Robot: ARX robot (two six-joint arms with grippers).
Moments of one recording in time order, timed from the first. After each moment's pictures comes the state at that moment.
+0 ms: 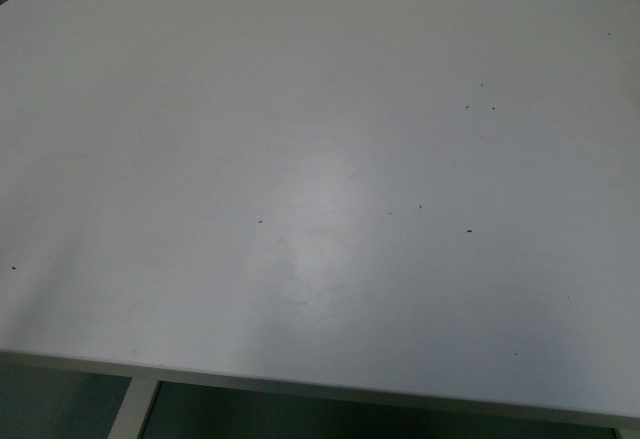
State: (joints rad) left arm 0.00 0.00 0.02 0.00 0.00 -0.01; right arm -0.26 2.05 1.20 0.28 -0.01 -0.17
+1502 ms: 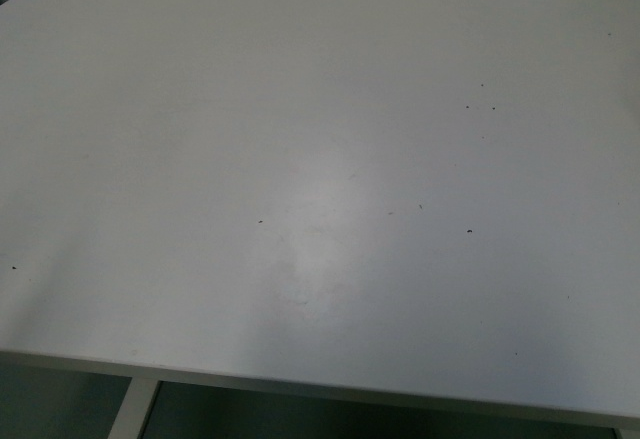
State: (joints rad) left arm 0.00 0.00 0.02 0.00 0.00 -0.01; right arm -0.25 2.05 1.19 0.26 0.01 -0.19
